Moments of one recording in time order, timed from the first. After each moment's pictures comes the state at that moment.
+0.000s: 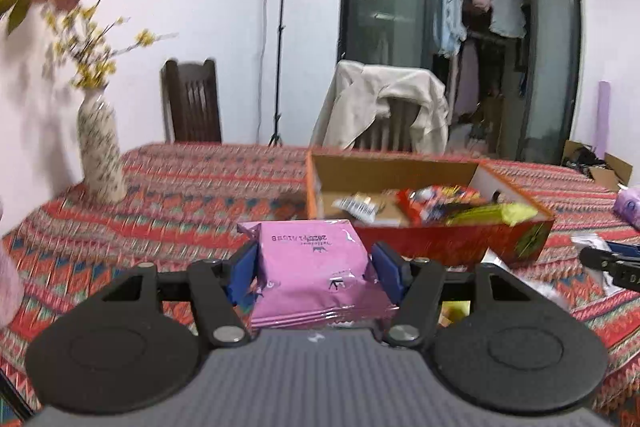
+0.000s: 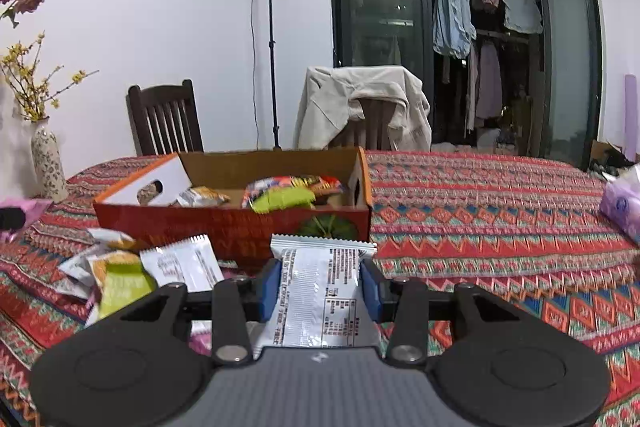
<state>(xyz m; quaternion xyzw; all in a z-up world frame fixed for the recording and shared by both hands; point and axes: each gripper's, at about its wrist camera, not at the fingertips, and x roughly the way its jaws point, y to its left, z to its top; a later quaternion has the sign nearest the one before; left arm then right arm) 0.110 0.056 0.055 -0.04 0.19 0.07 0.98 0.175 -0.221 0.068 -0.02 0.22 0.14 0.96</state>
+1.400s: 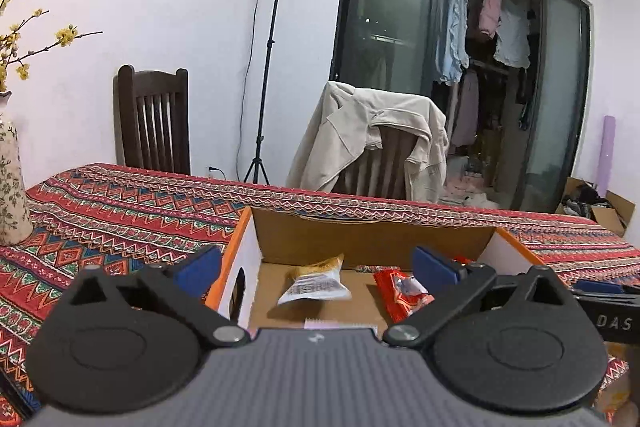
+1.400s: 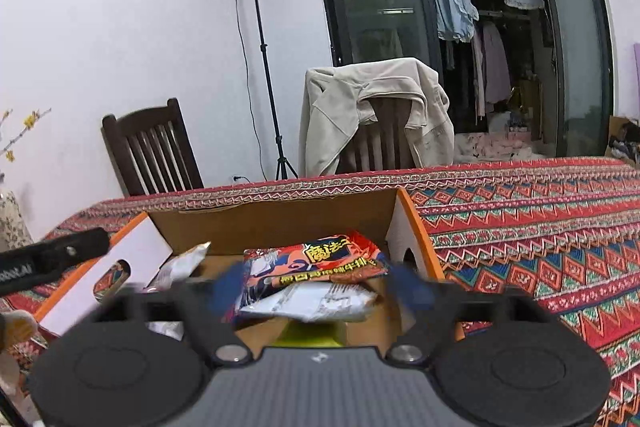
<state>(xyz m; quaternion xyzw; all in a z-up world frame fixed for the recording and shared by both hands) 0.282 0.038 0.035 -0.07 0.16 0.07 0.98 0.333 -0.173 0.060 0.05 0.24 0.15 0.96</state>
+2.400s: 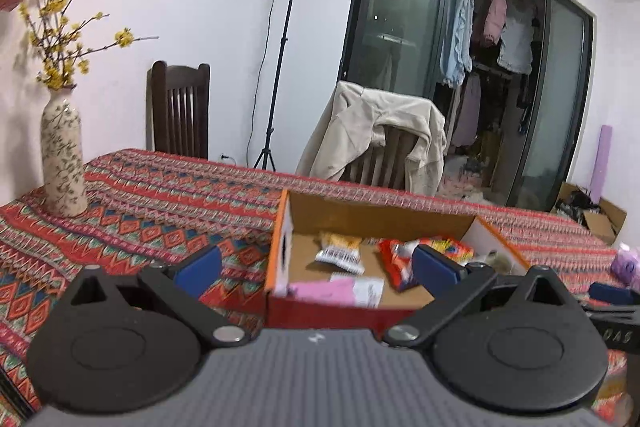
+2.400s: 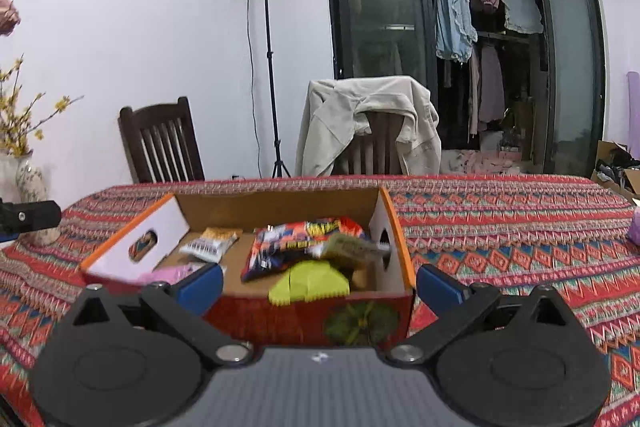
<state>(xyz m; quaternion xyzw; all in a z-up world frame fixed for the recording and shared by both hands) 0.173 0.054 0.063 -0.09 0.17 0.08 0.98 0.235 -0.187 0.084 0.00 0.23 0.14 0.96</state>
